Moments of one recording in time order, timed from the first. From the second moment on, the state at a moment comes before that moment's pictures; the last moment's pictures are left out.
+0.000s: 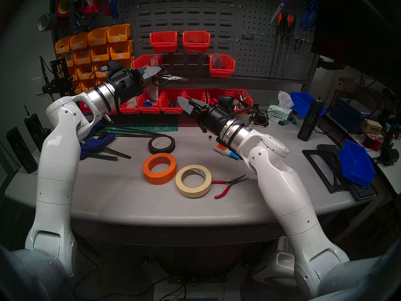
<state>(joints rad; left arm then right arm) 1.14 -1.08 -1.67 -1.75 -1.26 0.72 -0.31 -1.27 -1.33 1.26 -1.77 0.81 0.34 0.39</state>
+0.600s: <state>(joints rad) 1.11 -0.98 -1.59 -1.73 -1.09 0.71 -0.42 -1.25 -1.22 1.24 -1.93 0.68 0.44 0.39</state>
